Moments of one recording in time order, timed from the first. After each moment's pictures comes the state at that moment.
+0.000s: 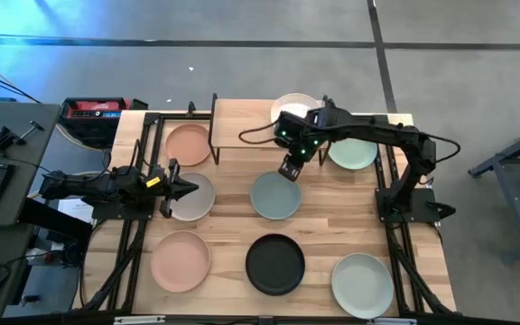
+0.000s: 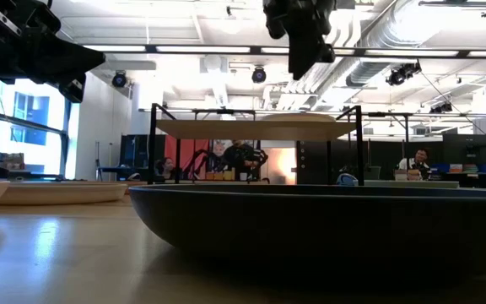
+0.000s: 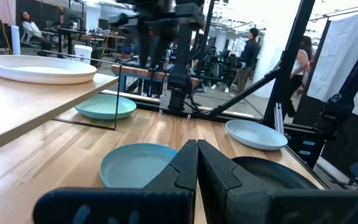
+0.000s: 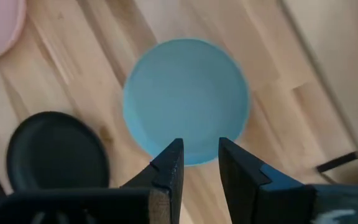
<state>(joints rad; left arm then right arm) -0.08 0.01 0.01 0.05 -0.10 -0.15 -0.20 1.76 1.78 -1.25 -0.12 0.32</state>
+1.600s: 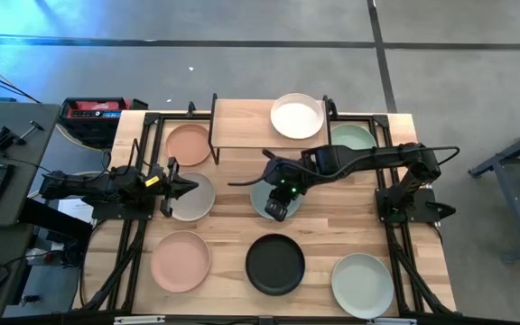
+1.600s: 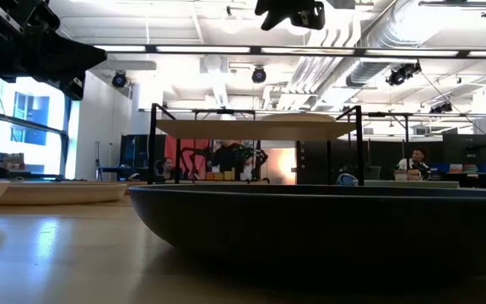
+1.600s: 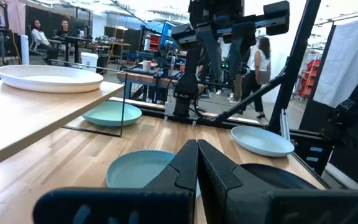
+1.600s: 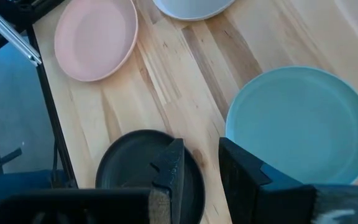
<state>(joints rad) -0.08 0.01 0.01 0.07 -0.13 -0.14 0.11 1.76 1.78 -1.00 -0.03 0.58</state>
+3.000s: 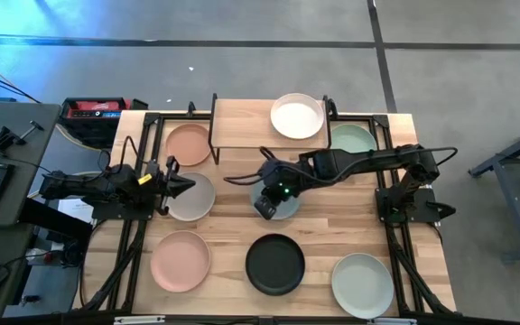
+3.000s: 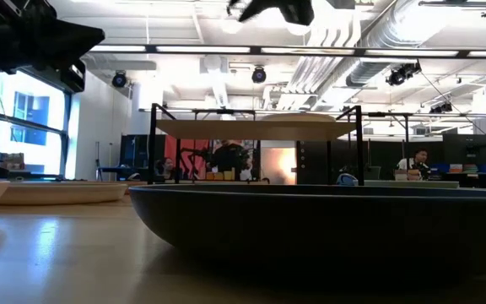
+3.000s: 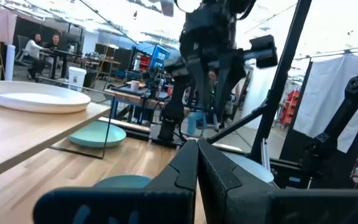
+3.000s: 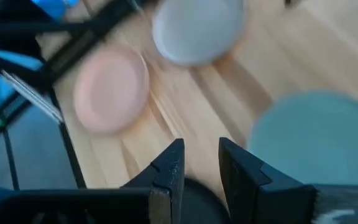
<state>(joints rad) -0.08 0.01 0.01 0.18 -0.10 -0.21 0.12 1.78 1.78 -0.85 0.06 0.74</state>
